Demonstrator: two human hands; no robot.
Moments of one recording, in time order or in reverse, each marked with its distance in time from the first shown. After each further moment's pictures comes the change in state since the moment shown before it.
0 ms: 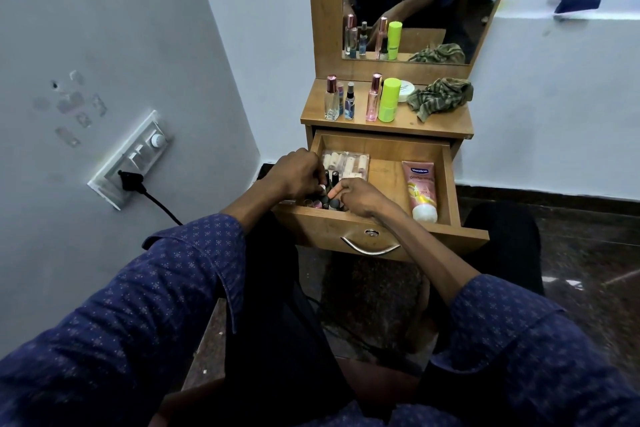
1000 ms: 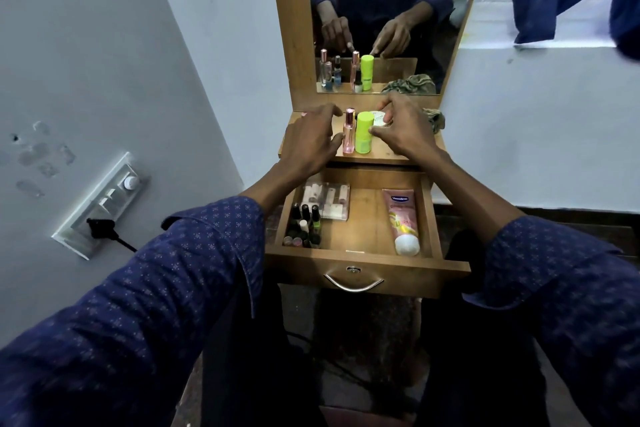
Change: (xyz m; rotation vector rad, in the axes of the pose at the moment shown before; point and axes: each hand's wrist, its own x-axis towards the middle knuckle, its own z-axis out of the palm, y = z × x) left_hand 0.082 0.065 -0.065 -0.072 0.619 0.108; right_hand 0.023 -0.049 -0.184 -0.377 0.750 -0.298
